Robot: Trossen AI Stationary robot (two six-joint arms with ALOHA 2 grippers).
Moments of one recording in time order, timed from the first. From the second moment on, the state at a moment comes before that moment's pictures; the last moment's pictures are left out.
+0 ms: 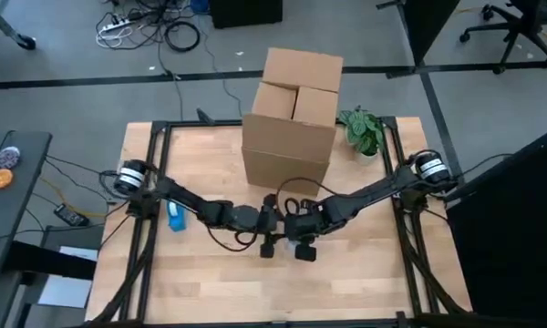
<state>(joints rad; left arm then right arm) -0.23 1.86 0.88 0.73 -0.21 0.00 0.30 1.80 1.27 -0.66 0.13 0.45</state>
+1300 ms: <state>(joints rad) -0.20 1.90 0.88 0.71 -0.24 -0.01 0.25 1.54 1.26 -0.73 0.10 0.40</state>
